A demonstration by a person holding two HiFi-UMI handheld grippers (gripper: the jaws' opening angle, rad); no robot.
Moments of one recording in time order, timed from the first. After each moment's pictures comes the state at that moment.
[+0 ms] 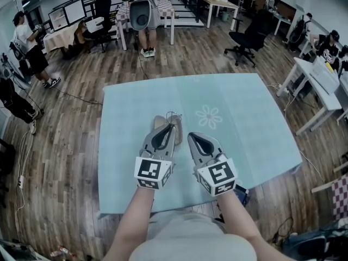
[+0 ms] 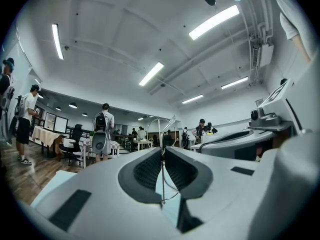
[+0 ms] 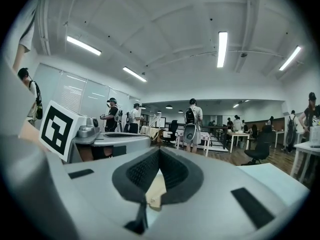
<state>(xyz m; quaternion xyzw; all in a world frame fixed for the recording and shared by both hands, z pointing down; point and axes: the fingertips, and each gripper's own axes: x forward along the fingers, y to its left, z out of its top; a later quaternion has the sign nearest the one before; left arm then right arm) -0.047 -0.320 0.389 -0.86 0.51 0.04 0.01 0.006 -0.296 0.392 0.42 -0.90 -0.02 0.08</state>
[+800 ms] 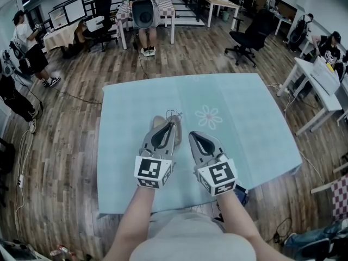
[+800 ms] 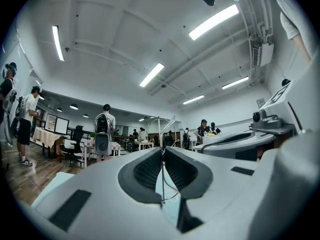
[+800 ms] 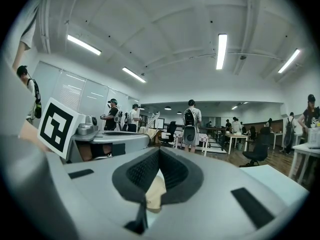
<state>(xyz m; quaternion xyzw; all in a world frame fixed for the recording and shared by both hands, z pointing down) -0.046 -0.325 0.384 -0.85 0.52 0.04 0.02 0.012 -0.302 0.389 0.43 -0.90 -0.03 0.07</state>
